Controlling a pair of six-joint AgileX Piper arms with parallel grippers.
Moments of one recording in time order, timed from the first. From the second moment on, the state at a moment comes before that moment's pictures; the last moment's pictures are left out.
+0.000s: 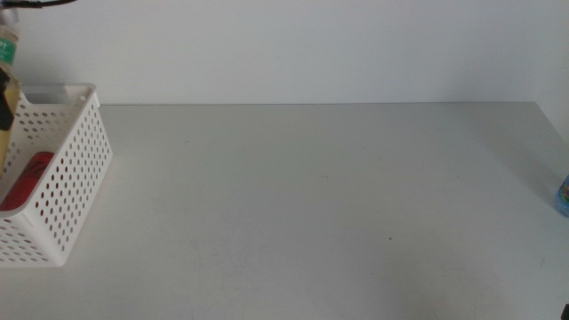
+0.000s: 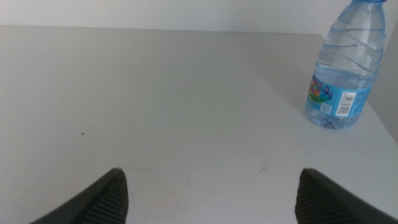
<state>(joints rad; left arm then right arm) 0.30 1.76 -1.73 -0.11 1.28 0.38 0.01 -0.01 0.03 0.08 0.31 -0.07</state>
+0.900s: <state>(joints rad) 0.29 1.82 -1.64 -0.16 1.24 0.32 0.01 -0.01 0.03 0.08 0.31 -0.07</state>
